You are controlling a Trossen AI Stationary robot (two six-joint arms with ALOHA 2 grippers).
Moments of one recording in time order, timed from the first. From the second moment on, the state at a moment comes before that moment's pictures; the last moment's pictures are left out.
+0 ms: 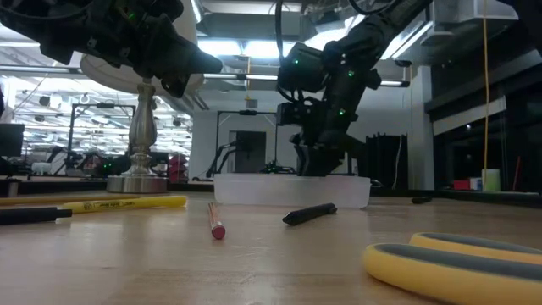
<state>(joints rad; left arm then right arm) -0.18 1.23 0.40 0.60 -0.14 -0.14 -0.17 1.93 1.19 -0.38 -0.03 -0.40</state>
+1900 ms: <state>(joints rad) -0.37 1.26 0.82 -0.41 -0.38 -0.66 0.06 1.27 0.49 0.45 0.09 -0.13</state>
